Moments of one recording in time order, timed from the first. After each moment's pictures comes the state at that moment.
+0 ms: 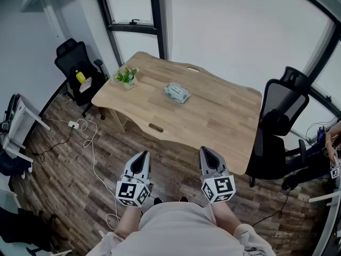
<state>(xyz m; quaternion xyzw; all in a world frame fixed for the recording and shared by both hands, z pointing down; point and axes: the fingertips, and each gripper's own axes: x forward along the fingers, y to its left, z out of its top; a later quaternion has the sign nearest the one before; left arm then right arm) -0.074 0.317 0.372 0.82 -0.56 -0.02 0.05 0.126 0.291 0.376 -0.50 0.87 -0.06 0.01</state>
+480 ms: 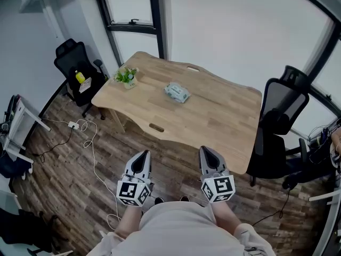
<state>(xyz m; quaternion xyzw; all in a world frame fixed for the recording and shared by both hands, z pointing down) -0.075 0.312 0.373 0.83 -0.56 -0.01 0.04 0.122 0.289 0.374 -0.50 0.86 -0.05 0.01</state>
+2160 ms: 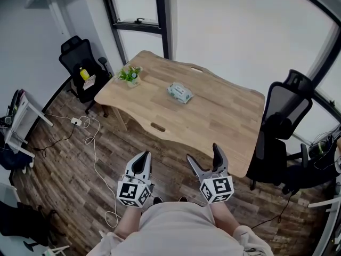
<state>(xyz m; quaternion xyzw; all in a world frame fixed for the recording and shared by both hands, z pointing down) -0.067 0.319 0.374 0.82 -0.58 -0.01 0.04 0.121 0.286 0.380 -0.48 0.88 -0.06 0.02</state>
